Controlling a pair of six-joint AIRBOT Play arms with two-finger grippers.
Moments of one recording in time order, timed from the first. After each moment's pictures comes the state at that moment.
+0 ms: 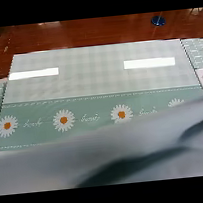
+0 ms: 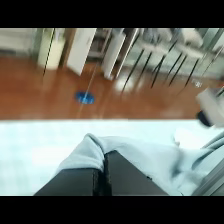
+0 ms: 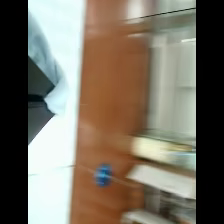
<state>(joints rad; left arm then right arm) 0.30 -0.50 2.09 0.80 -1.69 -1.95 -0.09 -0.58 1.96 -1.48 1.62 1.52</state>
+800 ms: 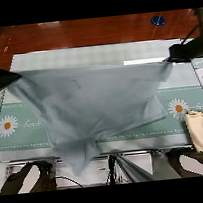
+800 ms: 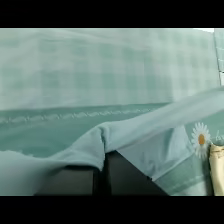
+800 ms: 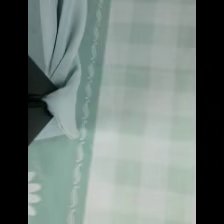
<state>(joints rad) 0.32 -0.89 1.15 0.76 -1.38 -1.36 -0.06 -1.27 1.44 -1.36 1.35 1.50</state>
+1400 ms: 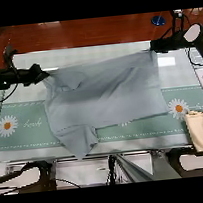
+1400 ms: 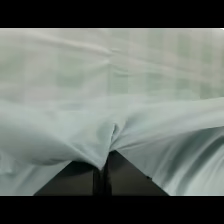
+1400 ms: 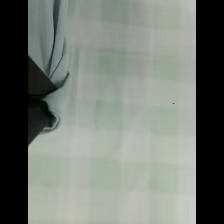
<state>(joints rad) 0.17 -1.38 1.09 0.75 -0.93 -1.22 -0.03 -1.53 1.43 -1.33 0.78 1.45</state>
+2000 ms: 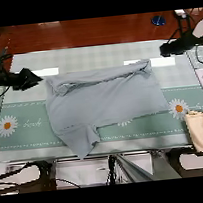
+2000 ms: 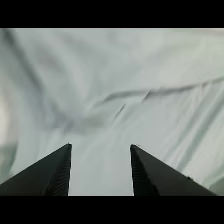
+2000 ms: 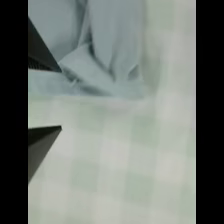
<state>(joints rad) 0.35 -1.40 1.18 0.86 -1.27 -1.20 -0.11 -1.49 1.48 -1.53 1.08 1.39</state>
